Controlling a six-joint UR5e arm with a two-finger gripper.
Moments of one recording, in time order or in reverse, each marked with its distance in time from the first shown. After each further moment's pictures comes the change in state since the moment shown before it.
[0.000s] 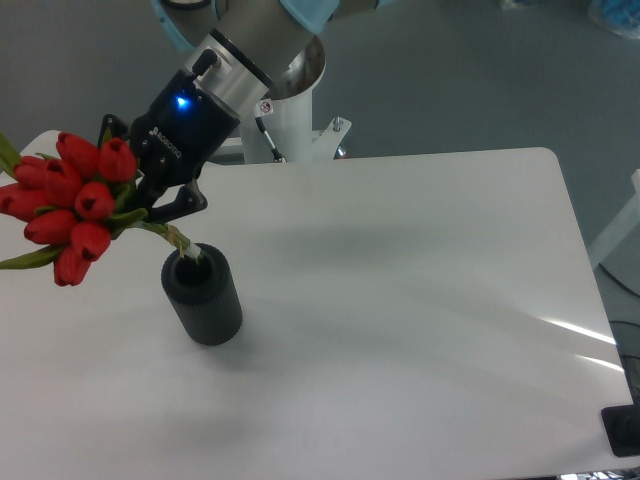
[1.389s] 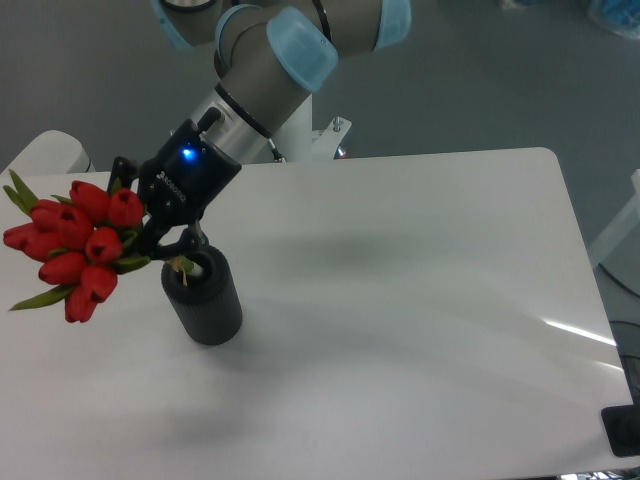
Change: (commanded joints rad) arm -0.006 -0.057 -0.061 0.020 0.000 0.072
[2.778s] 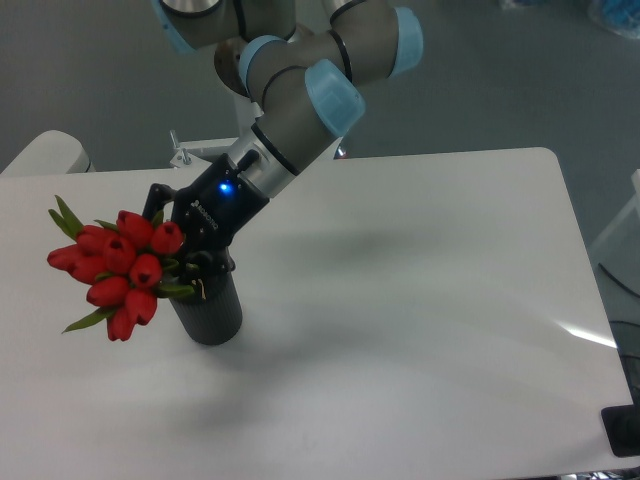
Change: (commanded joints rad) arm 0.052 -0.057 -0.078 0.000 -0.092 0.089
